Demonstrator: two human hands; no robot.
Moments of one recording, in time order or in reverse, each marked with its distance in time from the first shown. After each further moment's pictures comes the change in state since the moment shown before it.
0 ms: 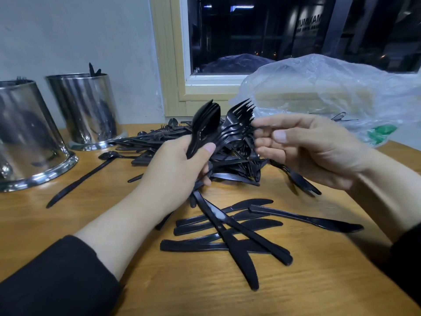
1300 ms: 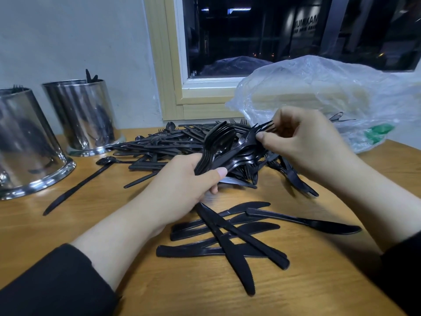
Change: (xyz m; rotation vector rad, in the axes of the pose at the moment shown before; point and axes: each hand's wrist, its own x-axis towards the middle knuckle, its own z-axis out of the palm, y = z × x) left_hand -0.006 0.002 0.004 0.016 -0.241 -0.103; right_hand 0.004 0.003 0.009 -1.071 0.464 -0.264
